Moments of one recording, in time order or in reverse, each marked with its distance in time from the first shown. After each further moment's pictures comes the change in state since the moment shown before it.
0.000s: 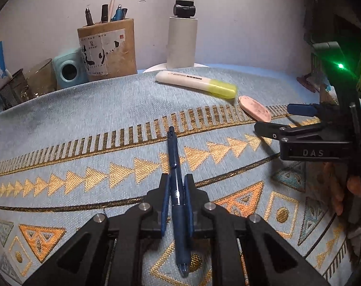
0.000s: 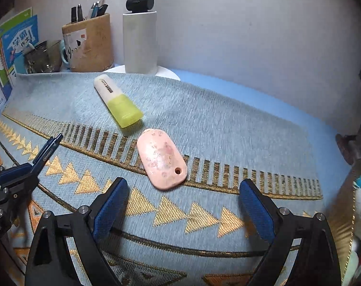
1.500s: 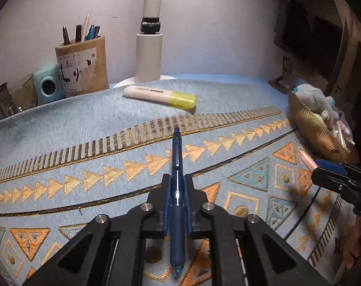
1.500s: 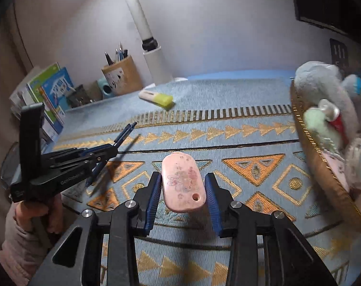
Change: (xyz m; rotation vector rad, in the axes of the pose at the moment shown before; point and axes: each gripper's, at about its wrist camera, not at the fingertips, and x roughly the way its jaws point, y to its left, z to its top) left arm -0.025 -0.023 0.004 0.047 -0.066 -0.132; right arm -0.162 -0.028 -0.122 0.275 -0.177 0.206
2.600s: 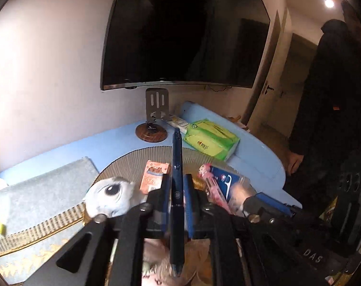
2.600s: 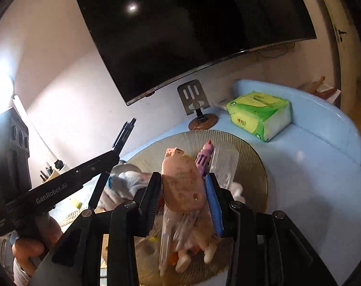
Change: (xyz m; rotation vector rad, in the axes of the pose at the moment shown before) left arm 0.047 -0.290 0.125 0.189 -0.112 -0.399; right arm -0.087 -0.197 0.029 0.389 -0.310 -0.269
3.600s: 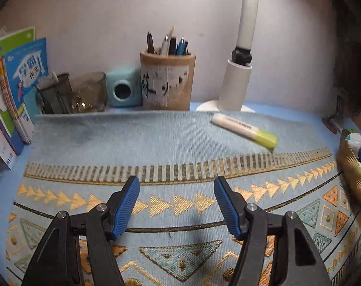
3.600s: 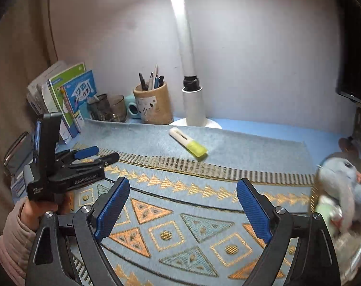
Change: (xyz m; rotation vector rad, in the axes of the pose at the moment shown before) left arm -0.196 0.272 -0.160 -0.349 0.057 0.676; right arm 0.074 0.294 -0.096 -0.633 0.264 0.362
